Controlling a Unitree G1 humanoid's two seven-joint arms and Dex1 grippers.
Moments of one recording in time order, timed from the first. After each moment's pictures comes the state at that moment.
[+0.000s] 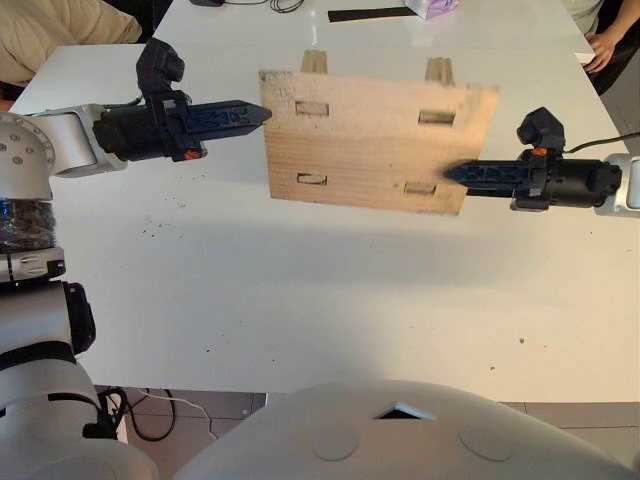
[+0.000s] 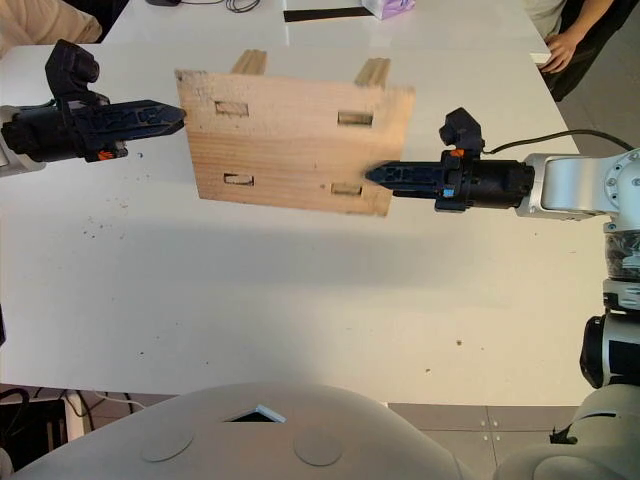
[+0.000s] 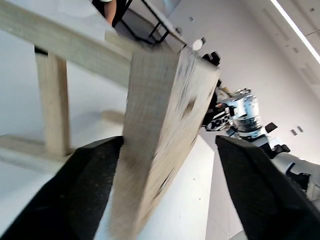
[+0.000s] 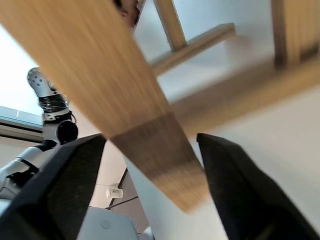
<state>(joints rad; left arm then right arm) -0.68 0.89 0.06 0.23 -1.22 1.26 -0.94 -0.53 -0.99 0.03 0.17 1.76 1.41 0.40</state>
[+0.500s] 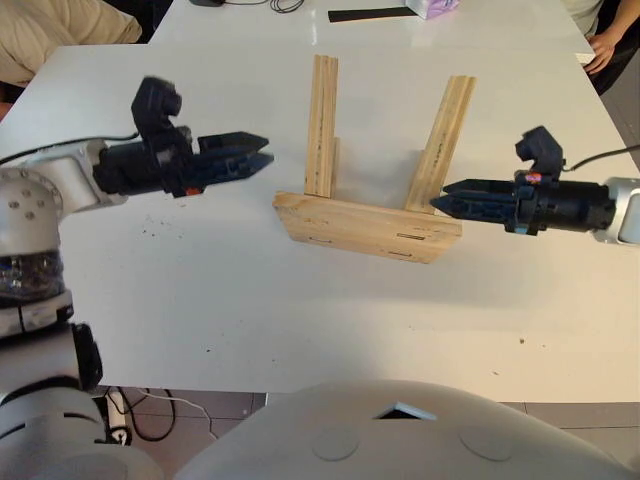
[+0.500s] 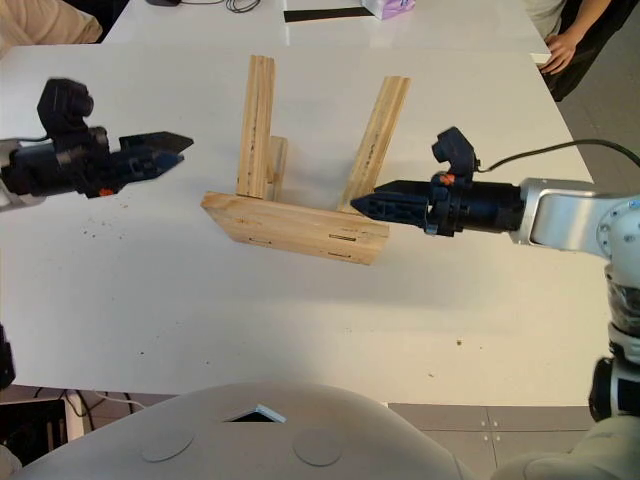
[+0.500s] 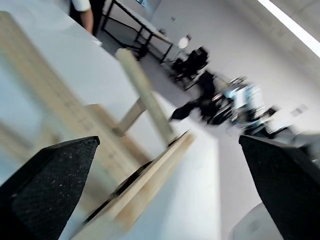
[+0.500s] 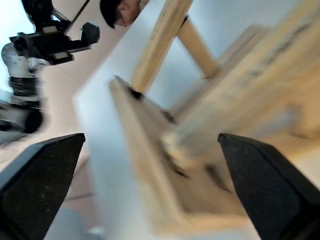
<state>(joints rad) -0.33 0.89 0.19 -0.08 -1.03 1.01 -1.11 -0.21 -1.05 -0.12 -0.27 1.43 1.13 0.53</state>
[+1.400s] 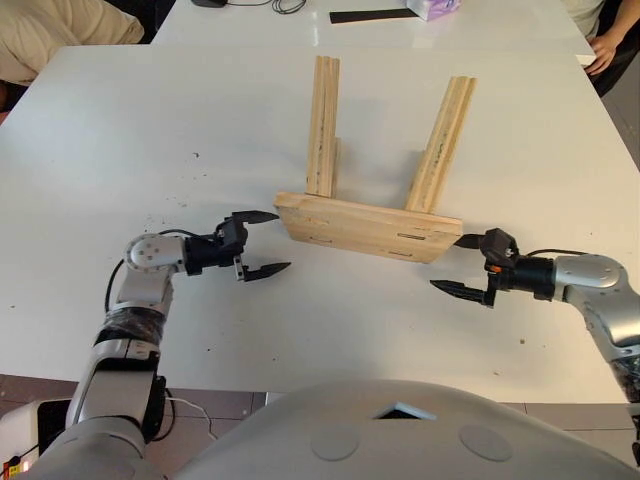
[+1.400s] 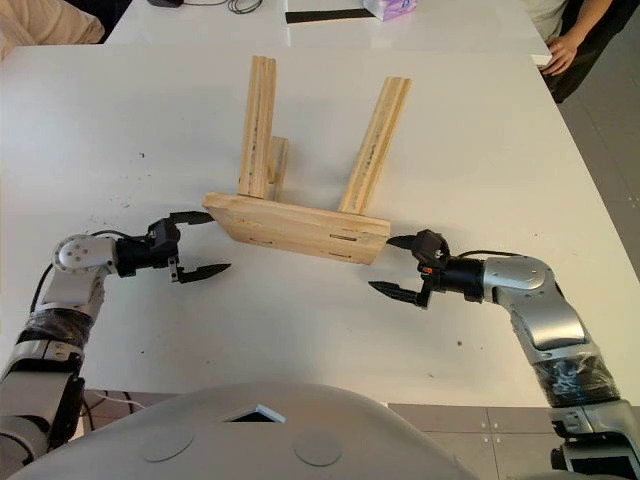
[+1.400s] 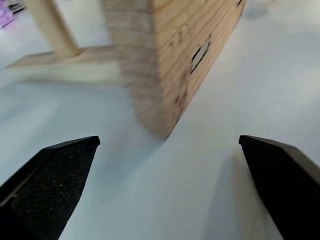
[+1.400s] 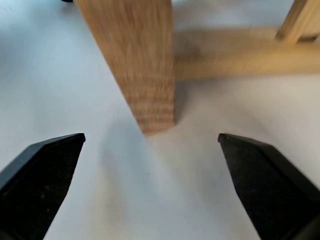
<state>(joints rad) -0.20 0.53 -0.08 0.60 -0.21 -0.46 -1.34 0.10 -0.77 0.14 -0.01 0.34 0.18 1.07</state>
